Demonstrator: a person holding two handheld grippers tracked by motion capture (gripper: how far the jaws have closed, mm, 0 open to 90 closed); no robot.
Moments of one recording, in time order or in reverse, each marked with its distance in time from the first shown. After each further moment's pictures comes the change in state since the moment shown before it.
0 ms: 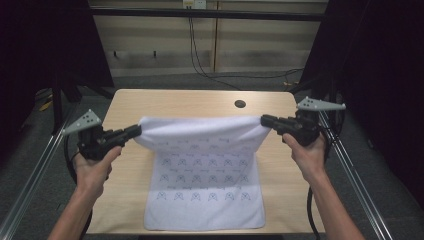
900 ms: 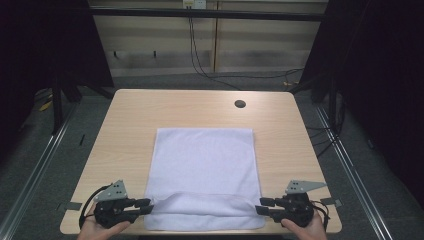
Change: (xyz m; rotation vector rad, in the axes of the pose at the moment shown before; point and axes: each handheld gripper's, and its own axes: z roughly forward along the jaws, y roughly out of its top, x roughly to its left) left arm -0.031 -0.129 -0.013 0.390 -0.246 0.094; right arm 0.051 -0.176 -0.029 0.311 0.180 0.114
